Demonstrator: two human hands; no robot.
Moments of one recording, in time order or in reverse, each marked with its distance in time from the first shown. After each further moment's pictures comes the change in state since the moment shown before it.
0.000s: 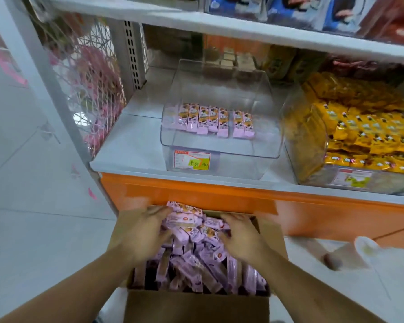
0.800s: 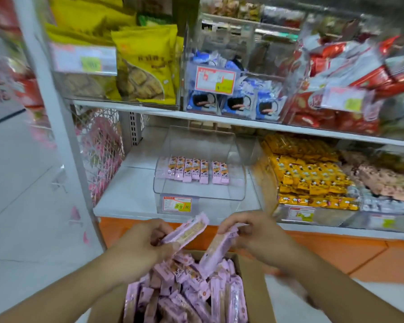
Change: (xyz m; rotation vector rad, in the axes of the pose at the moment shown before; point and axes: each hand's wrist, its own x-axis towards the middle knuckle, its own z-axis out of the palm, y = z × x) left_hand -0.067 0.062 -0.131 -0.801 -0.055 0.024; right_hand -0.093 -0.054 -0.191 0.639 0.049 -0.143
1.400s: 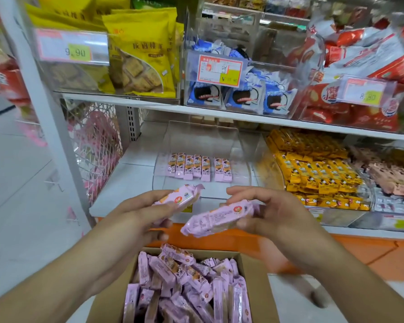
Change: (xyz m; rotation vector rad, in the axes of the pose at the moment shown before) left_hand -0.002 0.047 -0.018 -0.711 0.097 -0.013; right_hand -0.011 -0.049 -0.020 0.367 0.090 -0.102
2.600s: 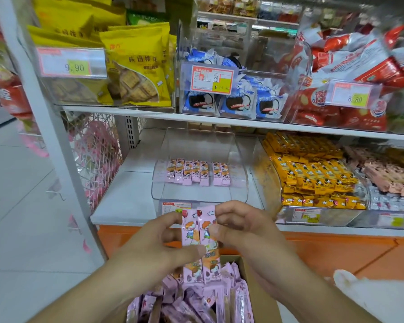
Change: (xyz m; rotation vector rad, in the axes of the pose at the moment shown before) left_hand -0.009 -0.013 0.023 0.382 -0.138 -0.069; right_hand -0.007 0.019 0.046 0.155 0.146 0.137
